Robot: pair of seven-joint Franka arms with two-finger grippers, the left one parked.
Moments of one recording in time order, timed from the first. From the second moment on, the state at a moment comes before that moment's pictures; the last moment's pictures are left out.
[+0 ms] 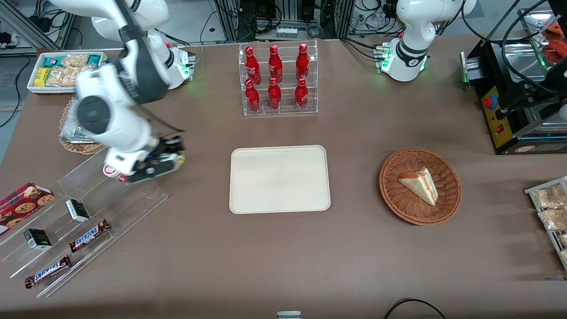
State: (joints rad) arm 0.40 0.12 -0.03 -1.85 0.03 1.82 0.15
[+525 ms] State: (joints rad) arm 0.64 0.39 -0.03 -1.65 0.11 1.99 0.67
